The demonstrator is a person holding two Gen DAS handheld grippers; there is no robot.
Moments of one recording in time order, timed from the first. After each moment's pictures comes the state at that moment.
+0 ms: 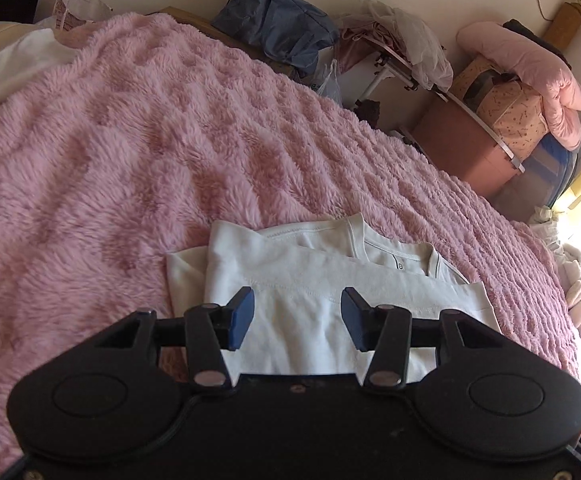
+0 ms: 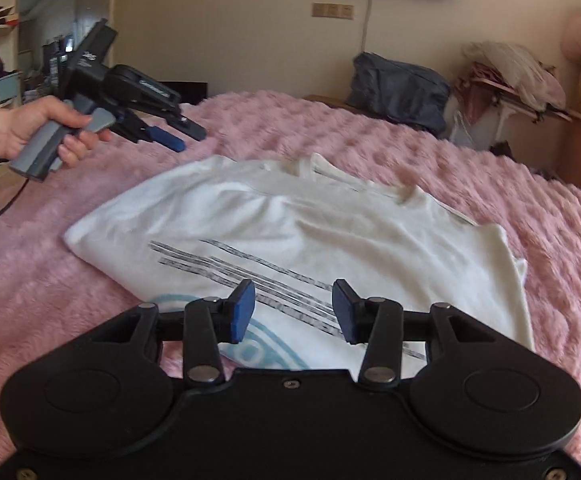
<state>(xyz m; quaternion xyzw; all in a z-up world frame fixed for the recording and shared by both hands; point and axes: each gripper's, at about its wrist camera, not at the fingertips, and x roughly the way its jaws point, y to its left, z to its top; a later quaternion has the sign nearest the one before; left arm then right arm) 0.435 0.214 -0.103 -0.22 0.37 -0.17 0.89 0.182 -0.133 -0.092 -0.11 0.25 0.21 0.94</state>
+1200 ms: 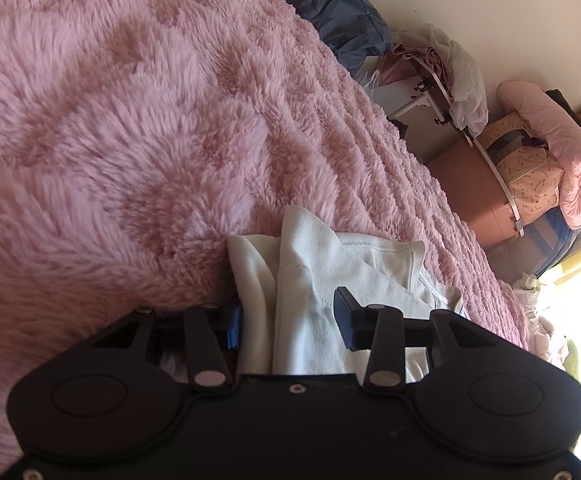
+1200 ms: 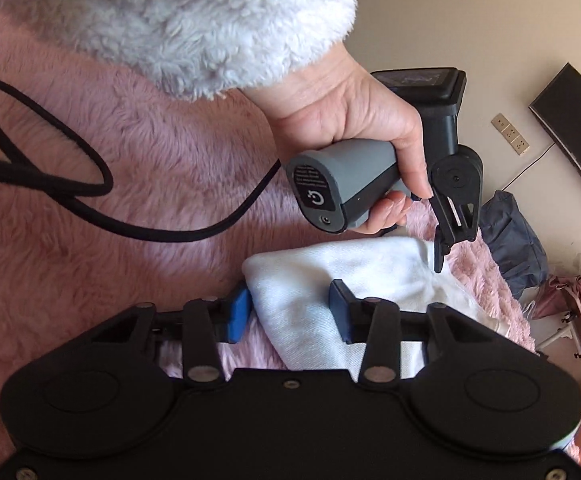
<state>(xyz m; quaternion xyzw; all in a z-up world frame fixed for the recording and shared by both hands) 0.485 0.245 -0.185 -0.35 0.39 -0.15 0.84 0.181 0.105 -0.171 -0.41 0.16 0.30 0.84</state>
